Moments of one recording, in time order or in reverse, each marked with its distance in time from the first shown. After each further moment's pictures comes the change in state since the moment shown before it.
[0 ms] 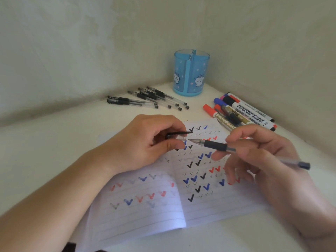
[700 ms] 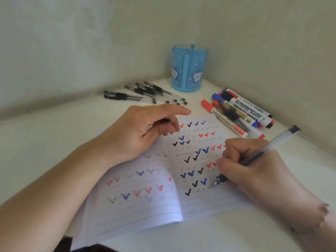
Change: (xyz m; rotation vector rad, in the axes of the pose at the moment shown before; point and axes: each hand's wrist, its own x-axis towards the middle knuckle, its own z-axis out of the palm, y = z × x) left_hand 0.001 -0.006 -0.002 -0.024 -0.005 0.002; right_hand -0.004 0.008 0.004 -0.463 -0.018 0.073
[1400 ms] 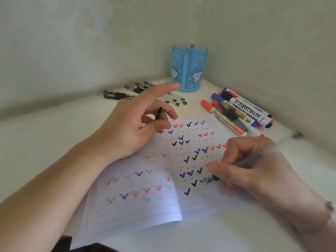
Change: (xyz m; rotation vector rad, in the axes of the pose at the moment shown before) left_hand 0.000 0.000 -0.002 -0.151 0.119 -0.081; right_hand -0.002 -0.004 -0.005 0.181 -0.094 0.020
